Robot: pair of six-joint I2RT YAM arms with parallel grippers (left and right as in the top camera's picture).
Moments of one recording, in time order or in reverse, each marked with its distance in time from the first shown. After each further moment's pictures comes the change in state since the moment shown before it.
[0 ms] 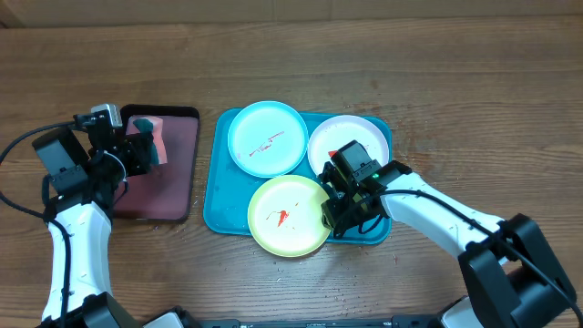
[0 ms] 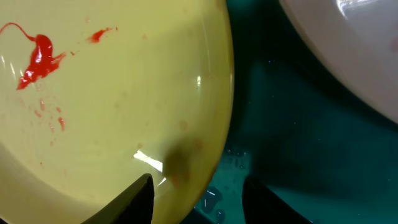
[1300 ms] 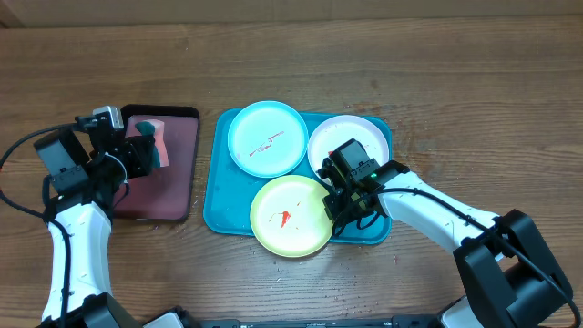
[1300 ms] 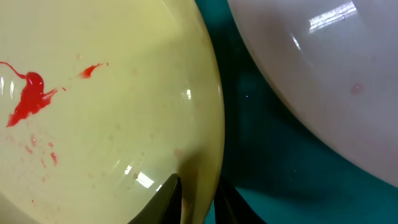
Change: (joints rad) left arm -0.001 0.000 0.000 -0.029 -0.002 -0.010; right arm 0.000 0.014 0.000 0.061 0.053 -0.008
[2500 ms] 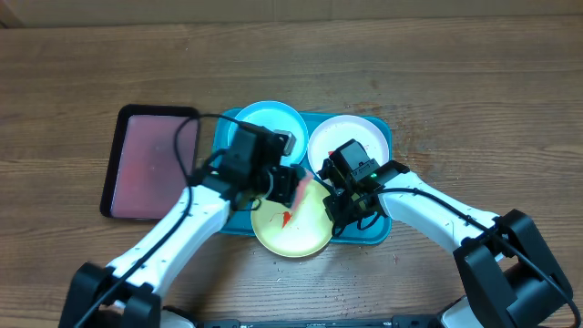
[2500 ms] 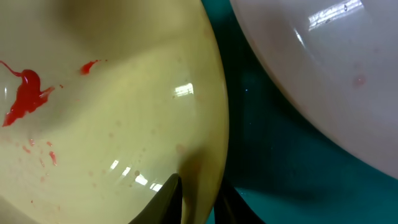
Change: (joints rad) left arm -0.917 0.131 0.048 -0.141 -0.230 -0.340; right arm 0.000 0.000 0.000 -0.011 0.000 0.001
